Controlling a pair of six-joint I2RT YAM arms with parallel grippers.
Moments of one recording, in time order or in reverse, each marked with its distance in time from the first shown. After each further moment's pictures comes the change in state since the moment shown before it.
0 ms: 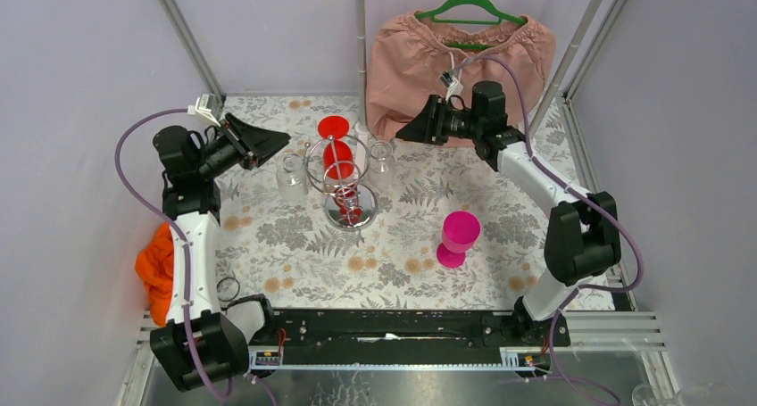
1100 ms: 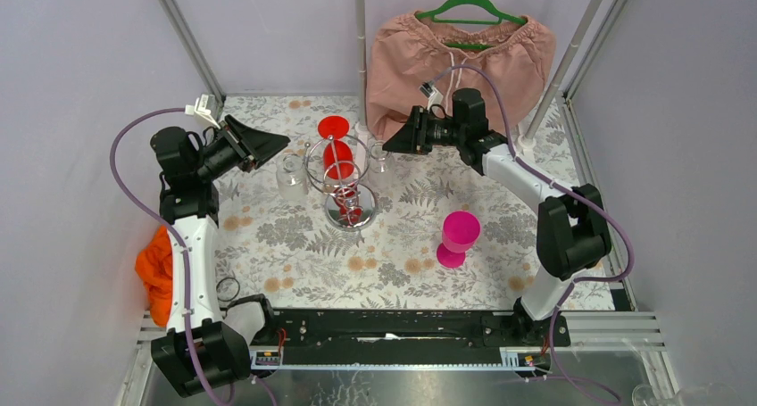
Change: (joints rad) left arm 0.000 -0.037 0.035 -0.120 -0.016 0.116; right arm 0.084 0.063 -0.005 0.027 0.001 0.032
